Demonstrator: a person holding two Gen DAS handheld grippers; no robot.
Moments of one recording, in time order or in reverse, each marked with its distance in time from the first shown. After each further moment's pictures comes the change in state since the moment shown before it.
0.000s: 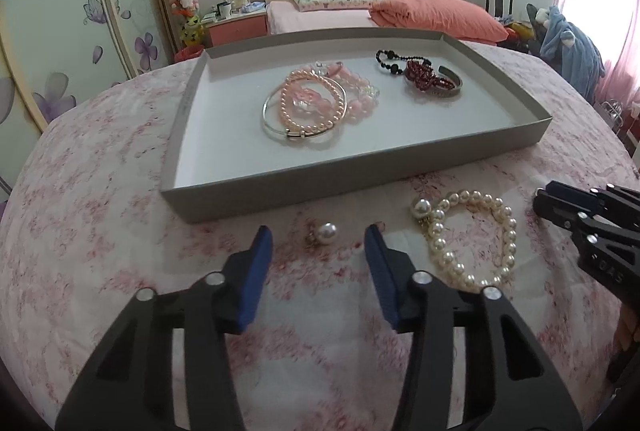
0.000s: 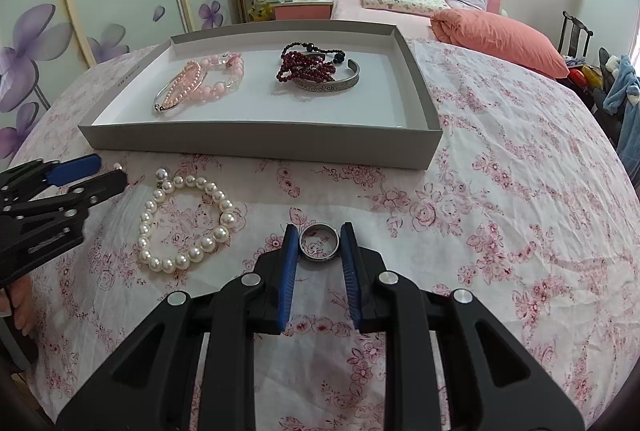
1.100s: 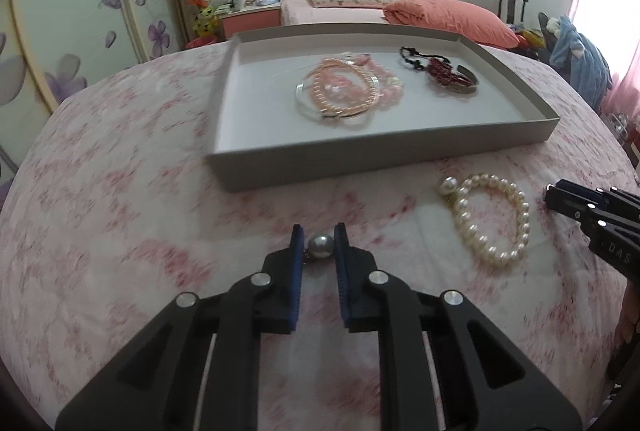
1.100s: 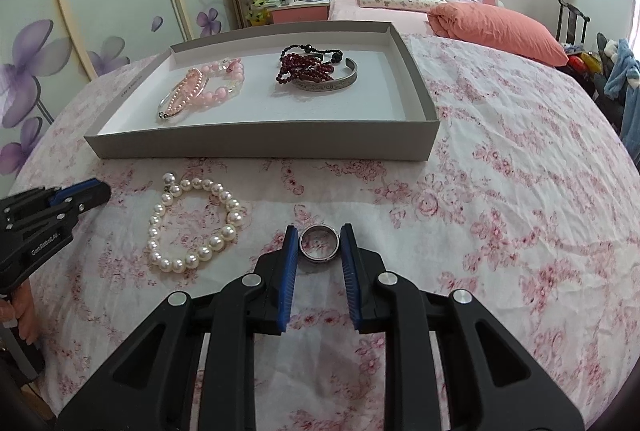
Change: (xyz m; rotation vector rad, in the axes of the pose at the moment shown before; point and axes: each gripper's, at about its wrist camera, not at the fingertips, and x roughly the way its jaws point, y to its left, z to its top) left arm -0.016 0.026 -0.019 -0.062 0.000 0.018; right arm -0.005 -0.001 -0.005 0.053 -0.009 0.029
